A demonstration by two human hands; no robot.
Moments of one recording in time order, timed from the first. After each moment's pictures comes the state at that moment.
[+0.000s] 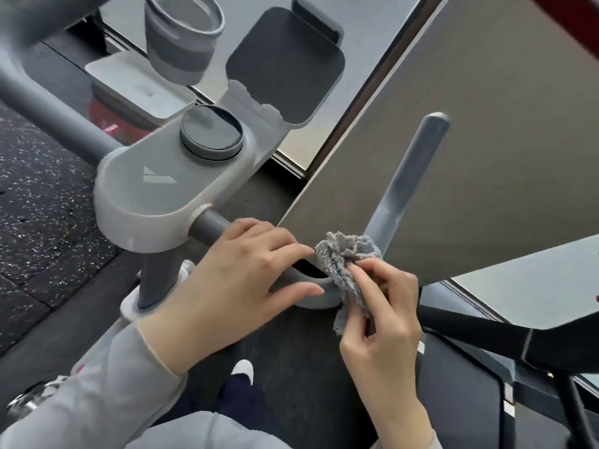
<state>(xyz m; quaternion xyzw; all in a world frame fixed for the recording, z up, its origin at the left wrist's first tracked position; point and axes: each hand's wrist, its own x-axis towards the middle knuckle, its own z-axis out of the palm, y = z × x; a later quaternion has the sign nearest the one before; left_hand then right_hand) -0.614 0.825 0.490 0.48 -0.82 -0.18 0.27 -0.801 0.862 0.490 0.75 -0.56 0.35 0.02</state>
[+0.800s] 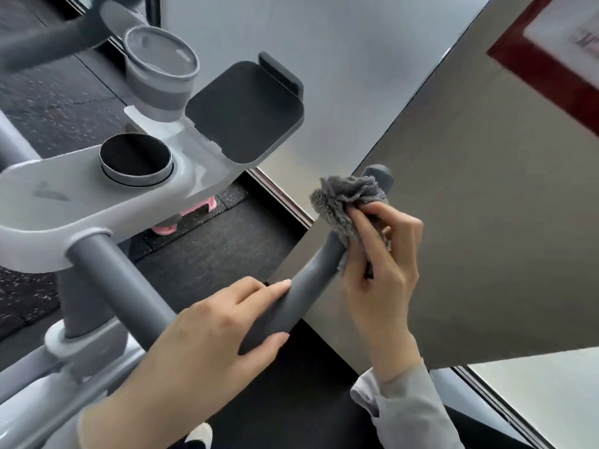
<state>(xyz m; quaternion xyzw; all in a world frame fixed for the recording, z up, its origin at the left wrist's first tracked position) -0.723 0.817 0.494 0.61 -0.68 -0.24 0.33 -0.886 0.699 0.519 0.81 -0.35 0.47 0.06</state>
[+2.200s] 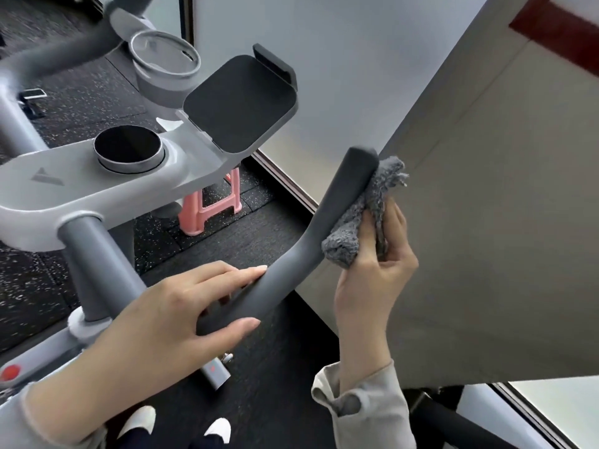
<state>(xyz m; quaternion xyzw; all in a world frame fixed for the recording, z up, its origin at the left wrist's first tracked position) -0.721 0.821 0.493 0.61 -0.67 -0.24 0.34 -0.885 0.687 0.492 0.47 -0.39 0.69 -0.40</state>
